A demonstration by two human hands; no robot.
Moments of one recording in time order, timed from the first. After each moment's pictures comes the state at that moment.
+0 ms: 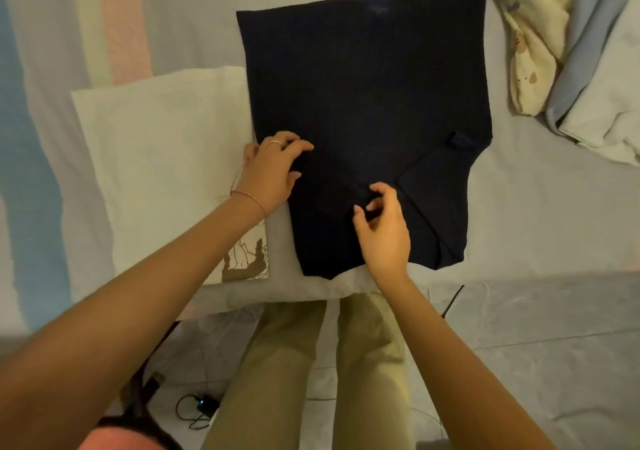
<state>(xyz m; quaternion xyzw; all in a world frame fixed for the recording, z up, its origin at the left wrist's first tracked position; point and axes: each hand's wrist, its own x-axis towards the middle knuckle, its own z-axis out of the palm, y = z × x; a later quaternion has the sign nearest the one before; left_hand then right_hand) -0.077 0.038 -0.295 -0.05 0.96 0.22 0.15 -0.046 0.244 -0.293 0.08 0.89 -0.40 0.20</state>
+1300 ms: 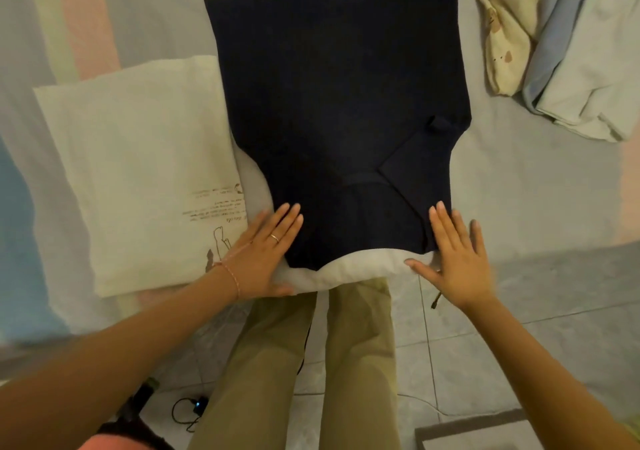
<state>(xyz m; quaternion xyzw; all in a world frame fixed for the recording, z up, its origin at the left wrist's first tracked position) 0.050 0.062 -0.321 0.22 0.93 0.04 0.28 -0.020 0.419 -0.316 -0.19 0.95 -0.01 0.24</state>
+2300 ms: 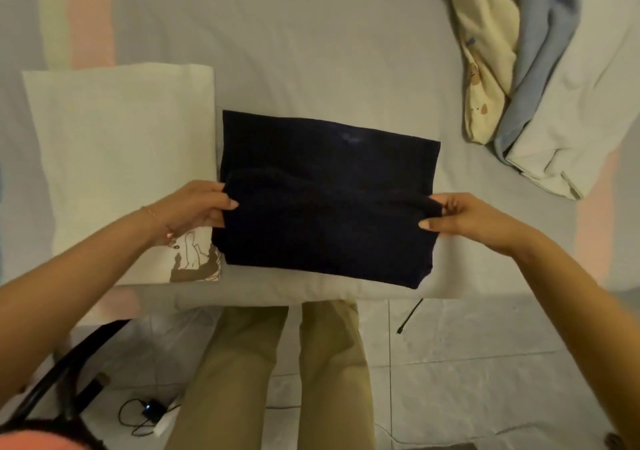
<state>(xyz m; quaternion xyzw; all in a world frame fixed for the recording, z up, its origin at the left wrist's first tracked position) -0.039 0.022 -0.261 -0.34 0.56 0.66 0.36 -0.189 0.404 -0.238 -0.02 0.74 -0.35 0.58</state>
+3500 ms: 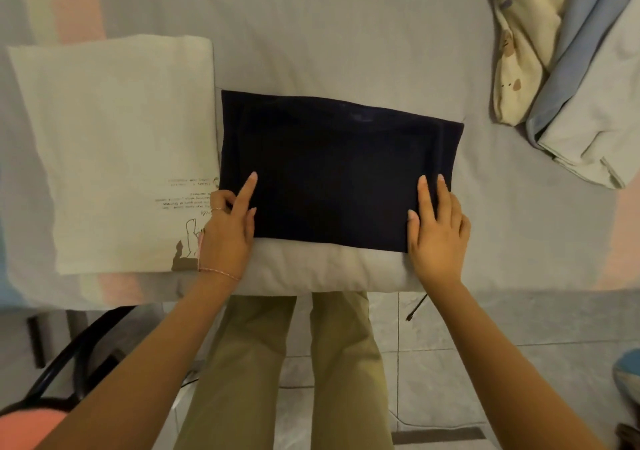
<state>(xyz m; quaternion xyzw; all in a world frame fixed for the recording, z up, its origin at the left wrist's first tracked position) 0.021 0.098 -0.310 -0.24 0.93 0.26 0.05 -0.088 0.381 -0.327 -0.11 0.98 -0.08 0.13</state>
